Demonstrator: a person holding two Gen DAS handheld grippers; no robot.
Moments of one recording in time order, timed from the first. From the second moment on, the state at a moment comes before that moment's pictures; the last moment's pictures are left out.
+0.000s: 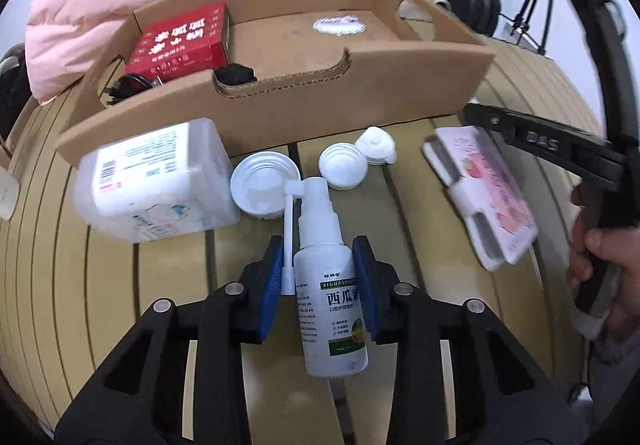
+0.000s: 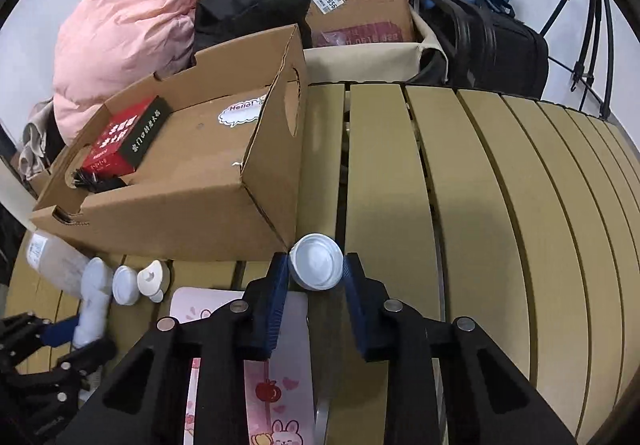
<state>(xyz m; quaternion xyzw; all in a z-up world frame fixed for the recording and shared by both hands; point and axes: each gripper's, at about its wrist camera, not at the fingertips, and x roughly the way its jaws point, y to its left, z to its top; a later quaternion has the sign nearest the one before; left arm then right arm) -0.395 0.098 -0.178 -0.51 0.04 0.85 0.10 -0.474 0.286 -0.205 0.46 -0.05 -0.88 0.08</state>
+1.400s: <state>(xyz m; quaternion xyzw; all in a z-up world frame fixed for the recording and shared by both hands) -0.417 -0.031 -0.015 -0.45 -0.05 0.88 0.13 -0.361 0.190 0.000 0.38 0.01 -0.89 0.26</state>
